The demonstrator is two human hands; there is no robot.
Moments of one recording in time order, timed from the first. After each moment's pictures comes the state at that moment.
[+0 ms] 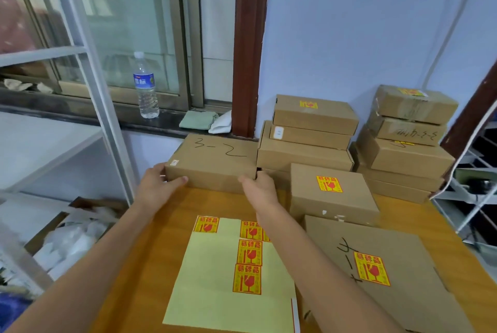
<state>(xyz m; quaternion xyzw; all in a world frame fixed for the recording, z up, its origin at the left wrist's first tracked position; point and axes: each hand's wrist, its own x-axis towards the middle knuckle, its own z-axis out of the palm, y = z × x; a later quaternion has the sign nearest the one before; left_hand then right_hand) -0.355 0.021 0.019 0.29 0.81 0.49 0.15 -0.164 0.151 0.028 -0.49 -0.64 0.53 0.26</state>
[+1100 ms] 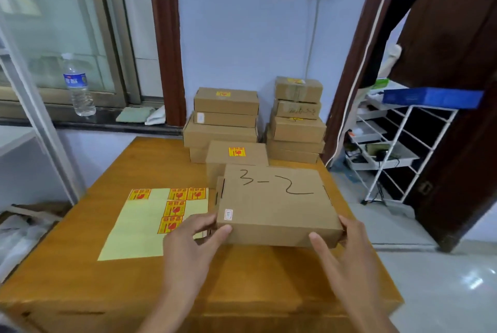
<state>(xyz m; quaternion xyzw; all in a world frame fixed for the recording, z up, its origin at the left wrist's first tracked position) -0.009 -0.073 0.027 0.40 0.67 0.61 0.16 0.247 0.014 0.033 -0.58 -0.70 0.19 0.37</state>
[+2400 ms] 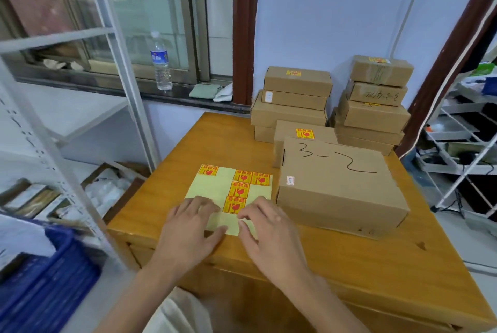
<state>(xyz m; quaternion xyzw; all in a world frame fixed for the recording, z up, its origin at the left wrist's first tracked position) -0.128 -0.148 -0.015 0.53 0.82 0.18 -0.07 0.052 -0.049 0.009 -0.25 -0.92 0.11 0.29</state>
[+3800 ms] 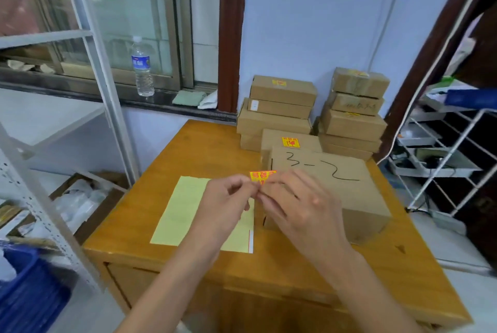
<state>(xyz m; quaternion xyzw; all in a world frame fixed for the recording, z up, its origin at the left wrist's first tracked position) -0.058 -0.109 0.103 0.39 0.64 0.60 0.30 0.084 -0.015 0.094 -0.14 -0.89 -0.11 0.43</state>
